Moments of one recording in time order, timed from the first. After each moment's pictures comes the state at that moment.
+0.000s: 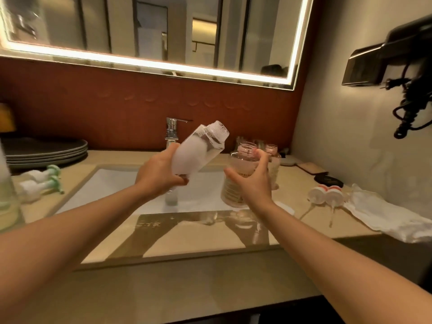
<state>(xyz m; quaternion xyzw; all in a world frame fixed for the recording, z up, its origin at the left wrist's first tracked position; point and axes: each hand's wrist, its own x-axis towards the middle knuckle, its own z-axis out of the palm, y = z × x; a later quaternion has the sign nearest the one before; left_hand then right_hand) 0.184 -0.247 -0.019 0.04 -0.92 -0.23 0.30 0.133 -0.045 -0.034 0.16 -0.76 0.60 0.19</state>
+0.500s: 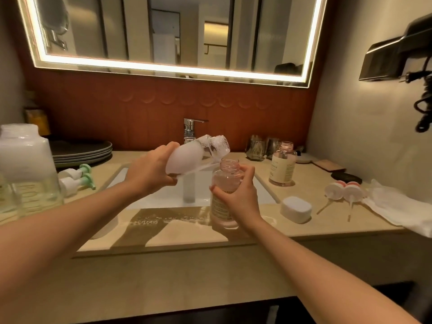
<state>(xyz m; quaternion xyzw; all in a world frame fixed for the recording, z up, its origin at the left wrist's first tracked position) 0.230 -0.288 -0.014 0.04 -0.95 -0.06 0.31 0.174 -0.092 -0.068 0.23 -0.76 0.59 0.13</state>
